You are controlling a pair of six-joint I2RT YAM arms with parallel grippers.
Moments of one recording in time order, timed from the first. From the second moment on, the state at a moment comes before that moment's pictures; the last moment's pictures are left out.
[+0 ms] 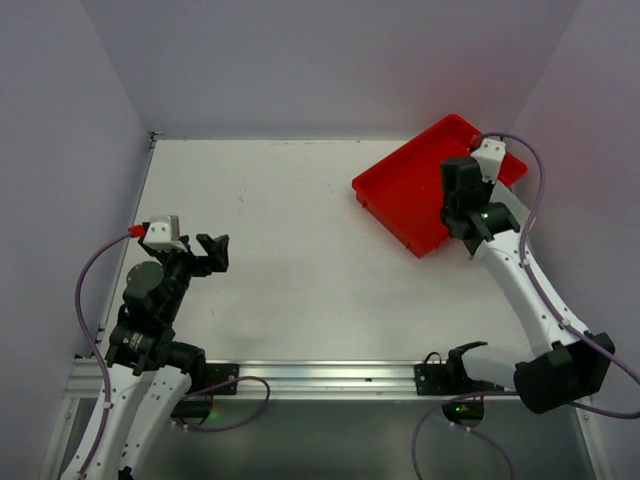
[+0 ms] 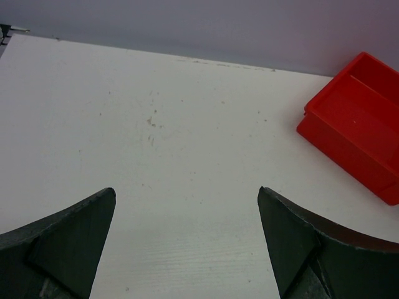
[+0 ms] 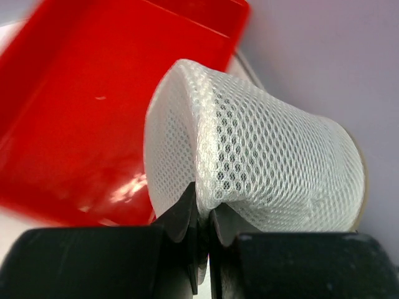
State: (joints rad) left arm -0.26 0.36 0.59 -0.35 -0.12 -0.26; right arm 0.23 1.24 1.18 -0.63 0.80 0.34
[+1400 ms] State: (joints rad) left arm -0.22 0.82 0.85 -0.46 0.09 -0.40; right arm 1.19 1.11 1.00 -0.46 0.45 0.48
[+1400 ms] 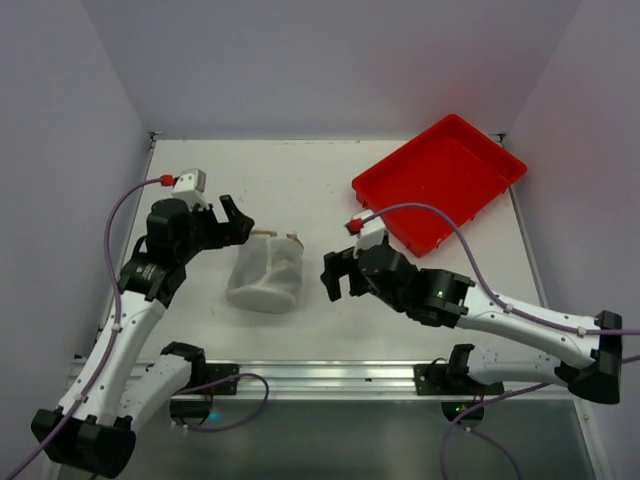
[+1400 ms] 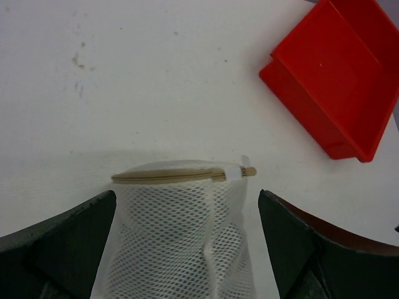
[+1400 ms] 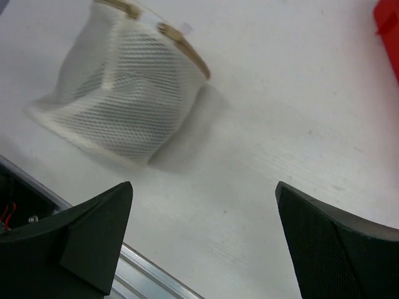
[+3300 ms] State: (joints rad) left arm -0.43 1.37 0.99 -0.53 -0.08 -0.88; right arm 1.03 0.82 0.53 -0.23 0.21 0.63
